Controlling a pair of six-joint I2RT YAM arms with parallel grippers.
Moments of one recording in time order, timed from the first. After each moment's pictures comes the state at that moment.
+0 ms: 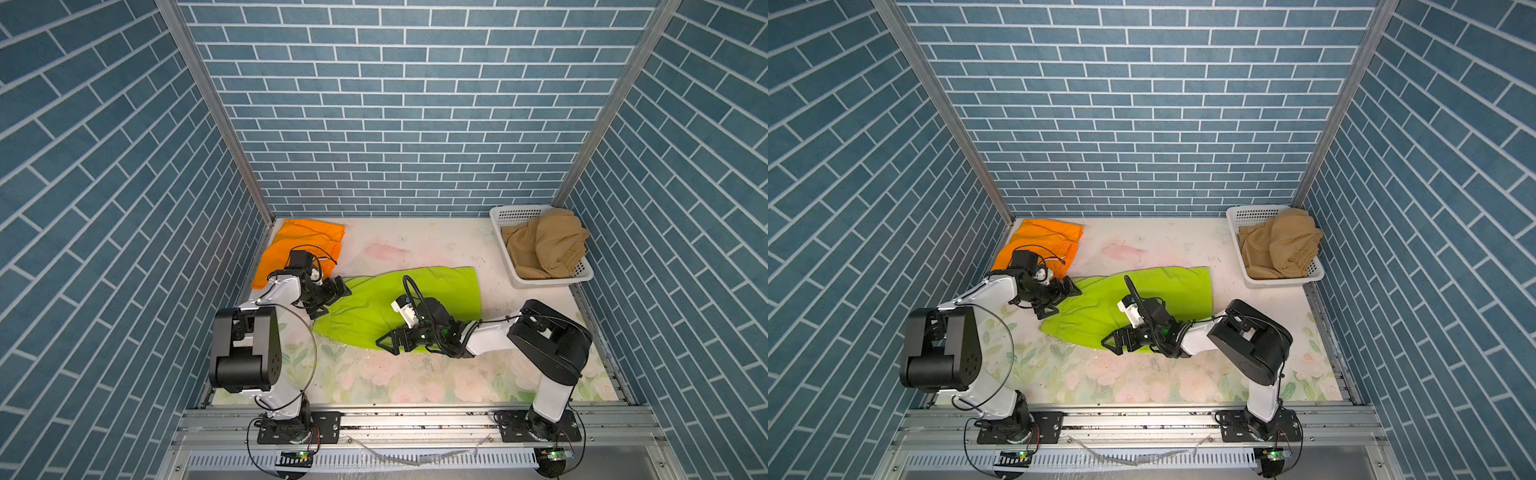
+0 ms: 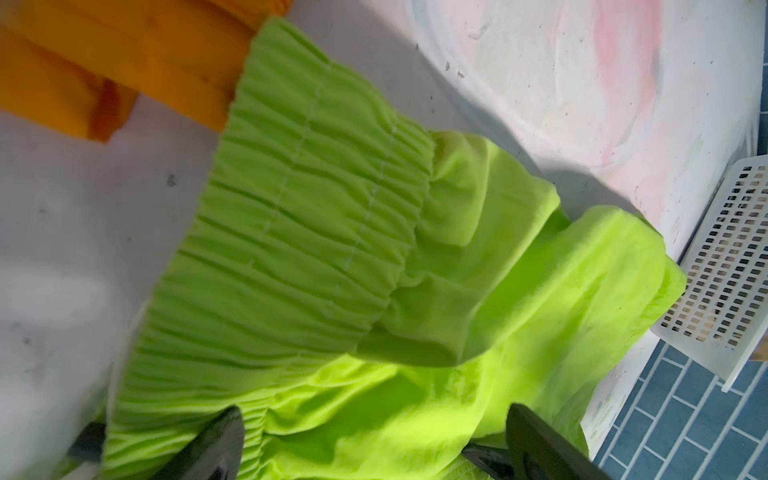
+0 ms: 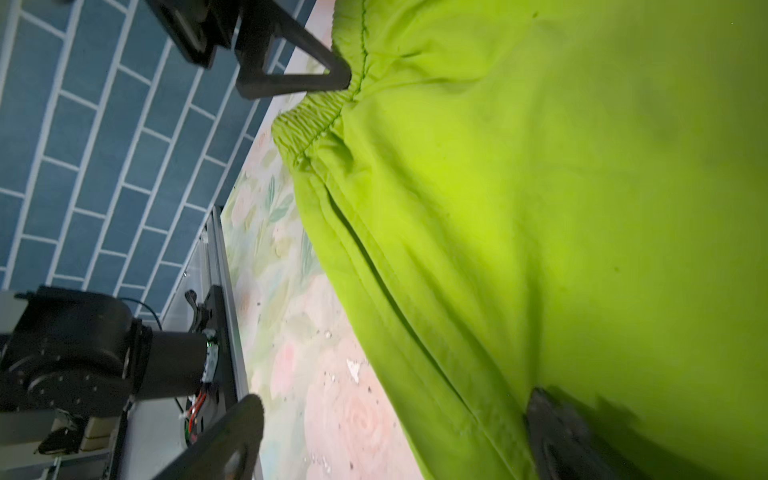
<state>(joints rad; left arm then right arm) 0.03 1.62 0.98 -0.62 0.48 -0.50 0.98 1.80 0.71 0.51 -0.45 0.59</state>
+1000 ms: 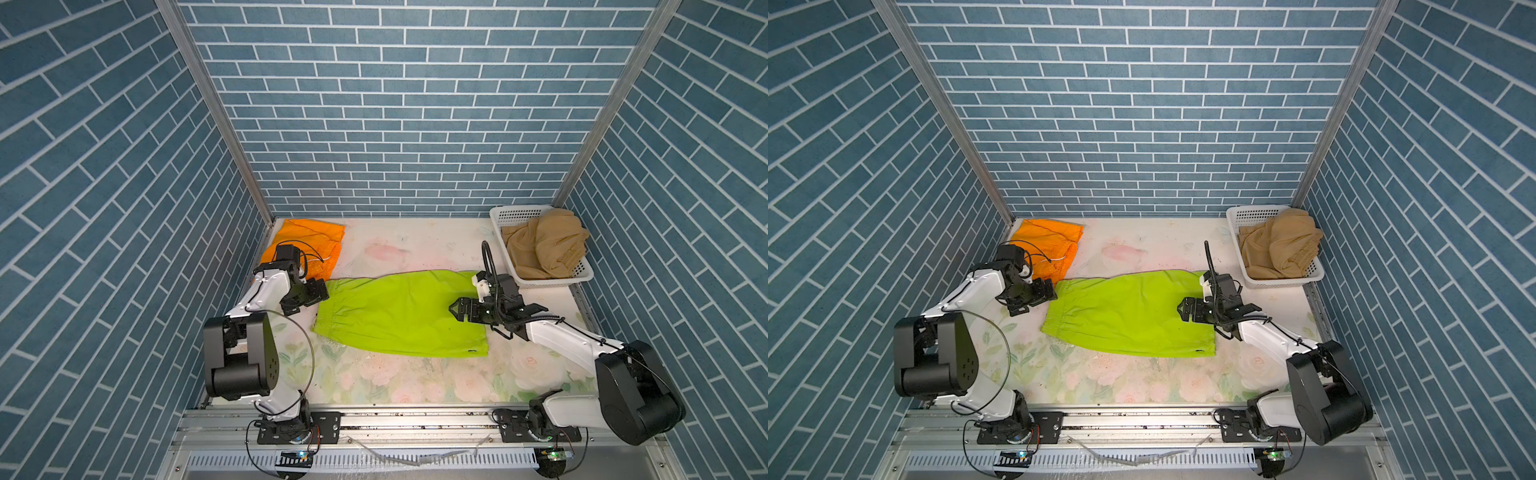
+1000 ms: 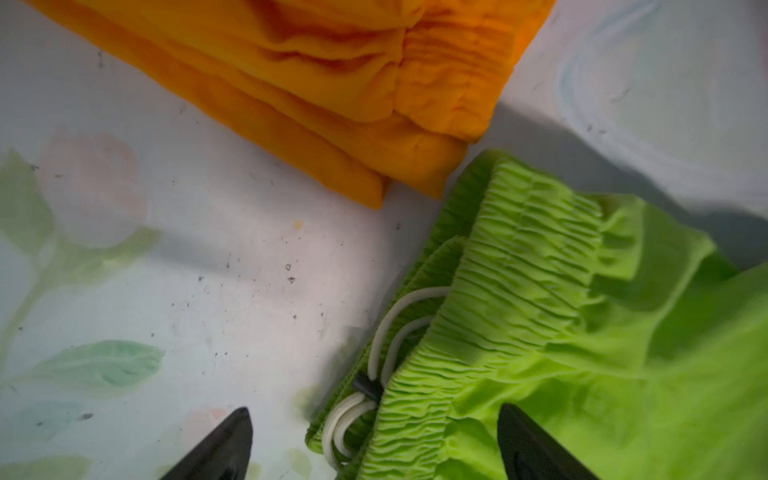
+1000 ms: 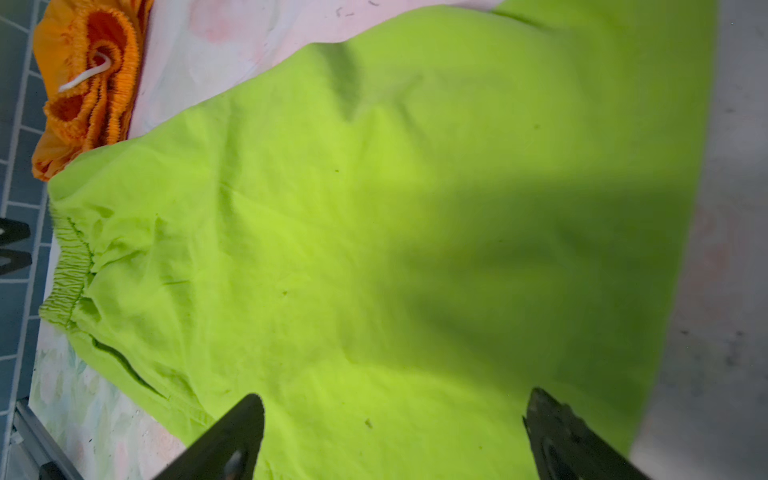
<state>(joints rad) 0.10 1.60 1.08 -0.83 0.15 -0.30 0.42 1.34 0.64 -0.18 -0.28 0.45</state>
